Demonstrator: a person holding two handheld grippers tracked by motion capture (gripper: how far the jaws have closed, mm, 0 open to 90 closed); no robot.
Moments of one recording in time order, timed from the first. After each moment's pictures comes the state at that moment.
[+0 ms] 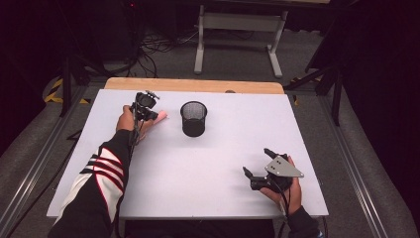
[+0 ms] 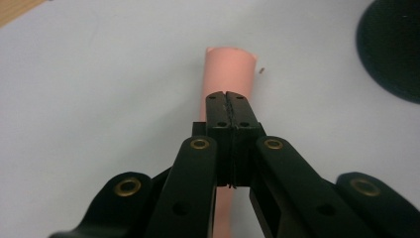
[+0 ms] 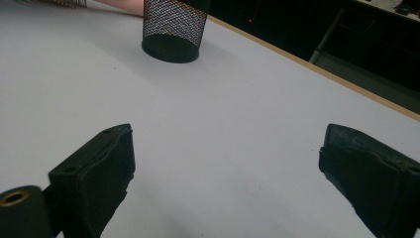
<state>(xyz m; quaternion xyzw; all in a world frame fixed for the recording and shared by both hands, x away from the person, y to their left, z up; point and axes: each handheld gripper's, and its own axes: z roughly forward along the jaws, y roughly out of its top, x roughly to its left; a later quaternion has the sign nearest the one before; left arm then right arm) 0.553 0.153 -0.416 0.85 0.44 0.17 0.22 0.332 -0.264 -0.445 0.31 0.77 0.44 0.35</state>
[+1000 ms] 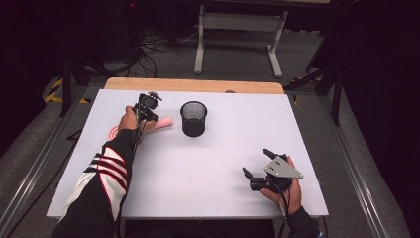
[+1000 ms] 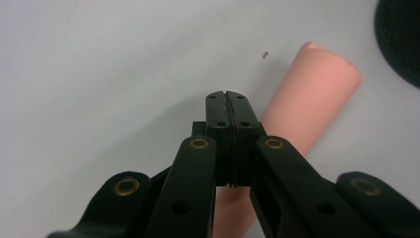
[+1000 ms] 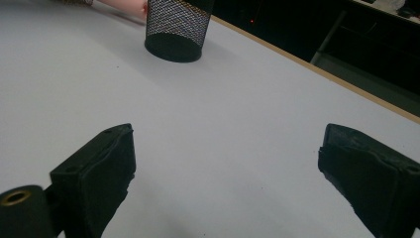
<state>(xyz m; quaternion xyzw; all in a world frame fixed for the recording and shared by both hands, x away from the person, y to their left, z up) 0.557 0.148 -0.424 0.86 0.45 0.14 0.20 0.330 -0.262 -0.445 0.30 0.77 0.44 0.35</state>
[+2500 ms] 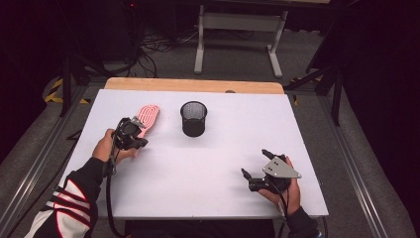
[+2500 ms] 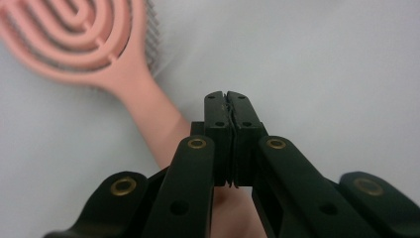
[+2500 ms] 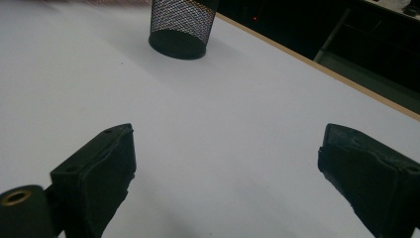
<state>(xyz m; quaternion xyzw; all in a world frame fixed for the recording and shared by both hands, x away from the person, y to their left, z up) 0.459 0.201 -0.427 0.90 0.35 0.10 0.24 0.330 -0.259 -0.446 0.30 0.78 0.44 0.35</state>
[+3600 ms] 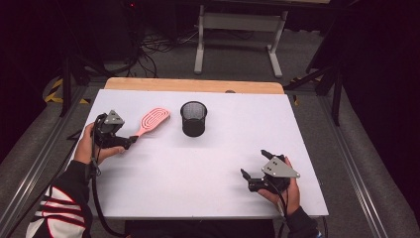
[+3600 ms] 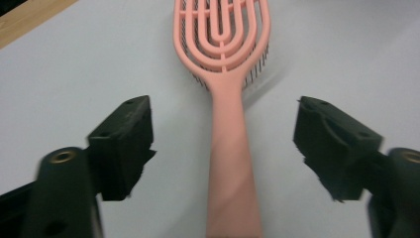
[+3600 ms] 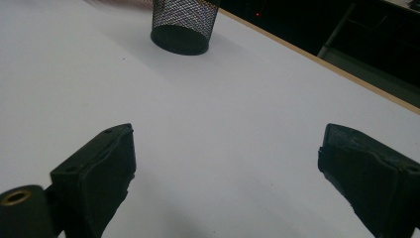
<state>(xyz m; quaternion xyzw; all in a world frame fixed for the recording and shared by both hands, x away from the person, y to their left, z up) 0.456 0.245 -0.418 0.85 0.36 0.21 0.32 0.331 -0.258 -0.448 0.30 0.78 0.43 0.34</state>
